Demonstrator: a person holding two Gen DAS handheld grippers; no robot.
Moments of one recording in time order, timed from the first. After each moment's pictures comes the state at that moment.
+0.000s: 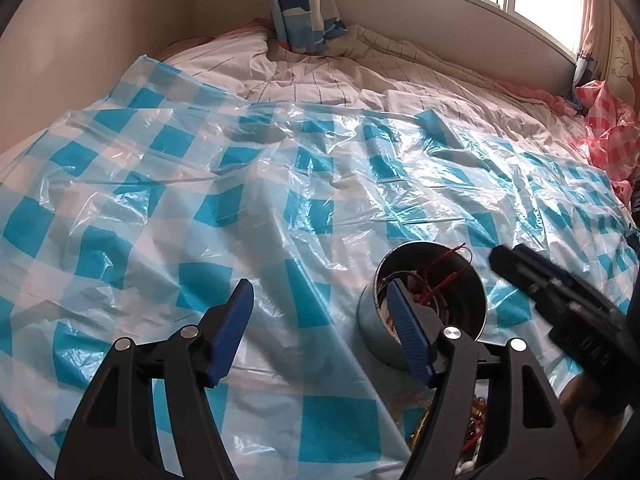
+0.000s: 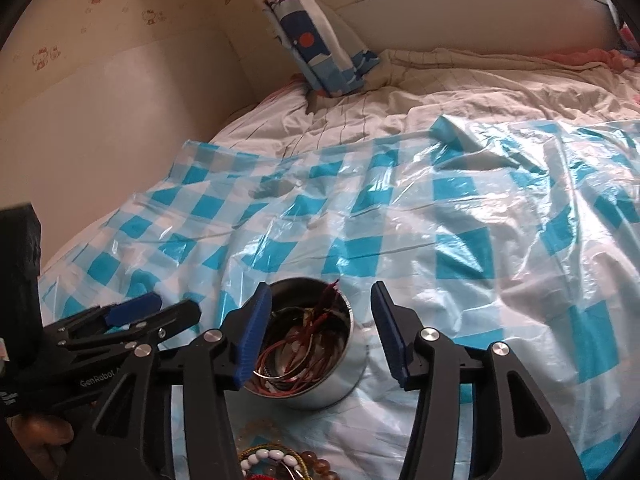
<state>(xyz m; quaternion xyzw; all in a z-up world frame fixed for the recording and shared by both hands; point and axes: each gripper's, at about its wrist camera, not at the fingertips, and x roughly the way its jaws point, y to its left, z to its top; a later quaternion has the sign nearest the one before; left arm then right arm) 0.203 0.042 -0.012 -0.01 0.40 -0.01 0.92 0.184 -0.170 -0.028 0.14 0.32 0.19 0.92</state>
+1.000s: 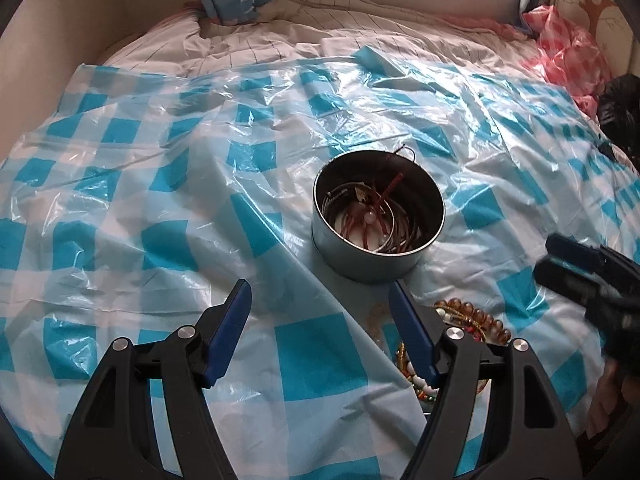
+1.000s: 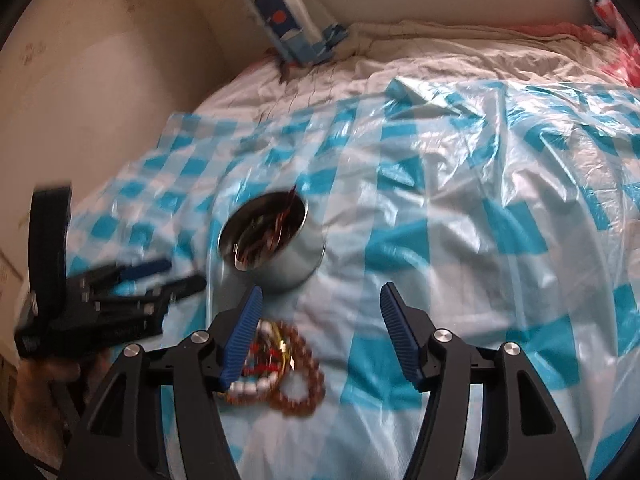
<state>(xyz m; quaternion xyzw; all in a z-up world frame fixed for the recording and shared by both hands) 0.169 0.013 -0.033 0.07 0.46 -0.10 0.88 0.100 -0.202 -0.034 0.13 0.39 0.15 0.90</state>
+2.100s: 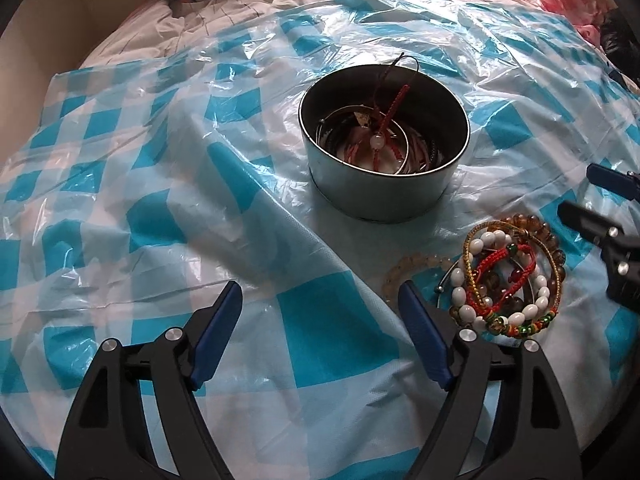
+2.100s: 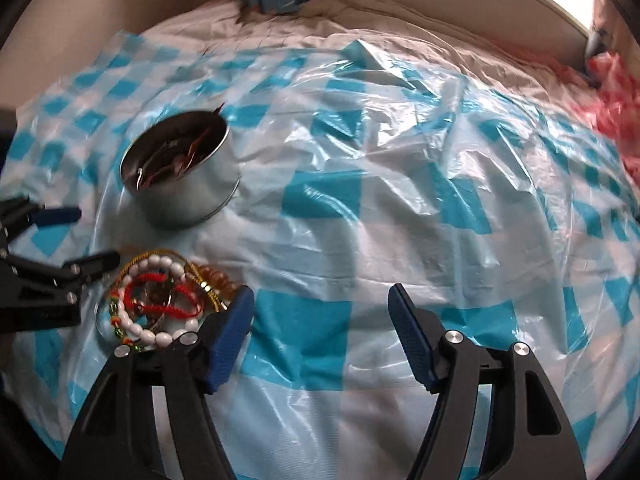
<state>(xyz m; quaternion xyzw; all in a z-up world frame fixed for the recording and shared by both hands) 0.172 0.006 -0.074 0.16 0.51 -0.10 0.84 0.104 -0.196 -0.066 -0.01 0.45 0.03 0.89</state>
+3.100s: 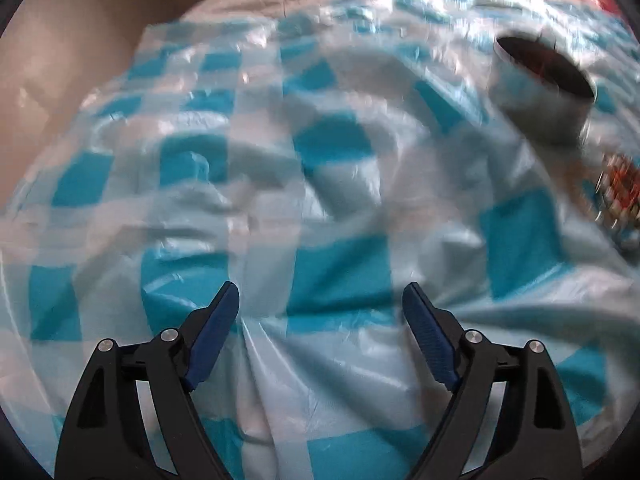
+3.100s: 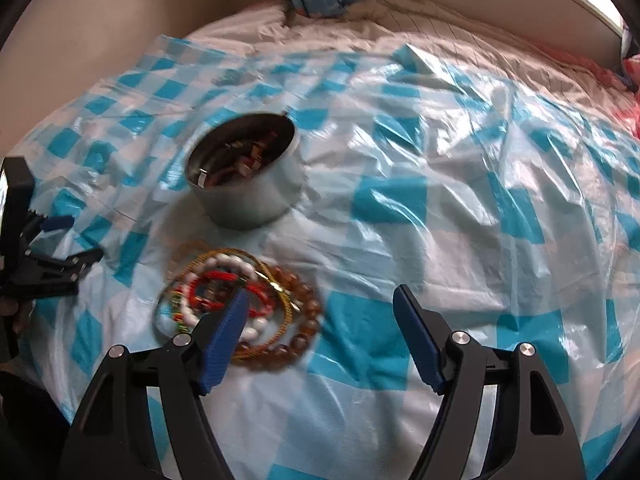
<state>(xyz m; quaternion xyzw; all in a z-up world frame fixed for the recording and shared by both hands) 0.149 0.111 -0.069 0.18 0.49 0.02 0.85 0.106 -0.175 -0.062 0.01 0.45 0.13 0.89</state>
